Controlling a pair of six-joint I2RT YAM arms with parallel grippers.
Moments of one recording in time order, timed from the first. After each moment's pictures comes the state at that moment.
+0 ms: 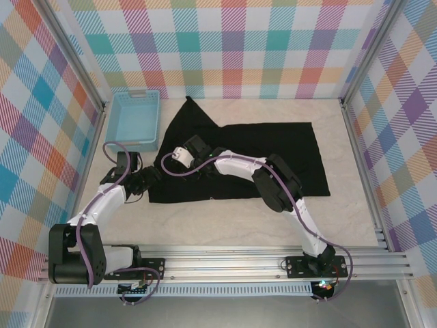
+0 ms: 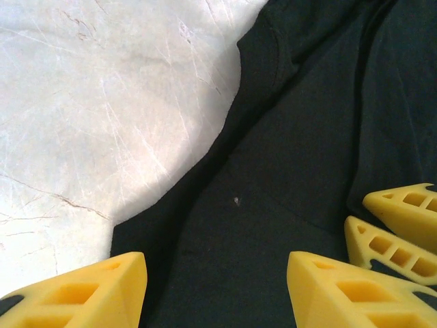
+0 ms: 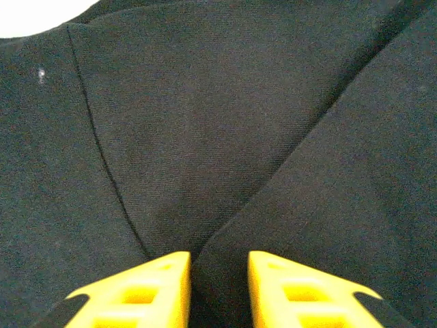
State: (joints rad) left arm -0.02 1.23 0.68 -0.42 0.11 -0.65; right arm 0.86 2.32 1.76 -0.34 -0.18 -0.26
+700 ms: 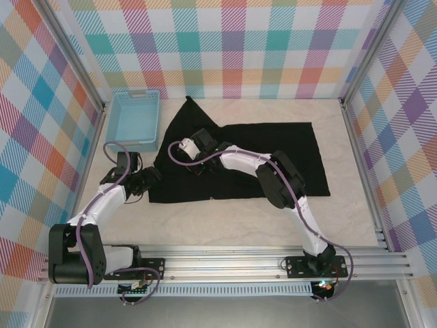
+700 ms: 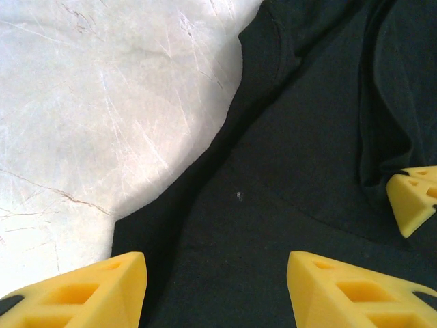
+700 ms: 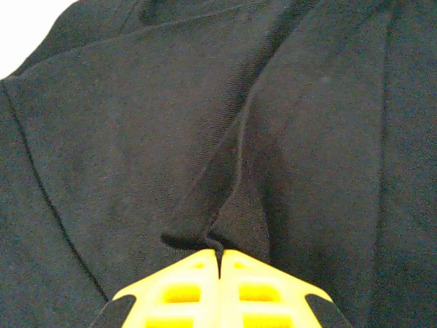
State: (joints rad) left arm -0.02 1.23 0.68 -0.42 0.12 -0.65; right arm 0.79 2.32 1.76 -0.30 -0.23 -0.11
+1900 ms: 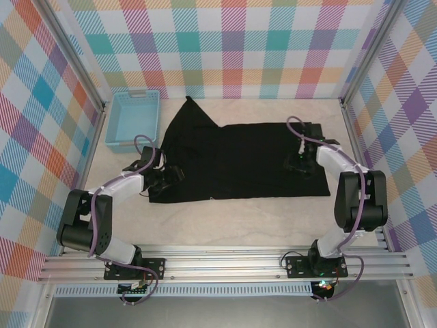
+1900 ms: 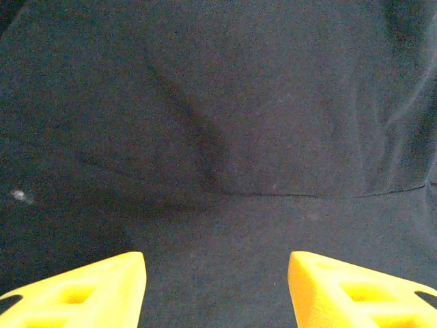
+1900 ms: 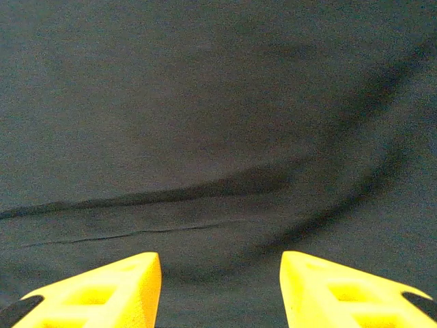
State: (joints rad) left arm -0.21 1.49 0.75 -0.30 0.22 -0.63; right arm 0.03 1.66 1.07 -0.67 -0.12 0.32
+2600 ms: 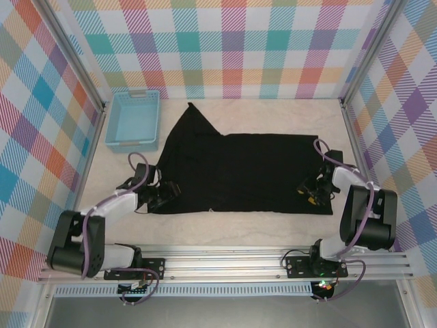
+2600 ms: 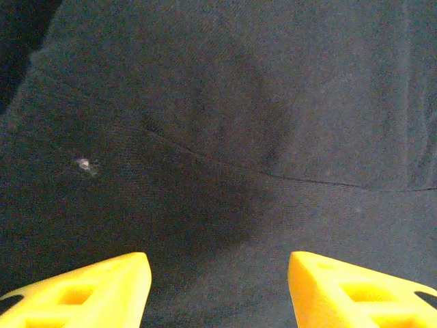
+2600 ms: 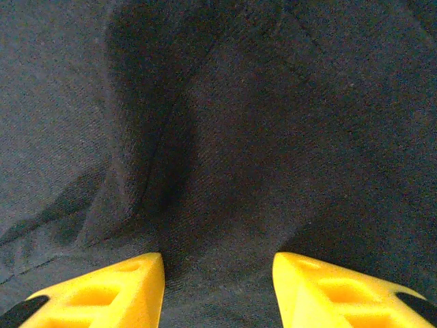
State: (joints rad) left arm -0.19 1.28 0.51 -0.30 0.28 -0.67; right arm -0.17 1.48 0.75 -0.70 -0.25 0.52
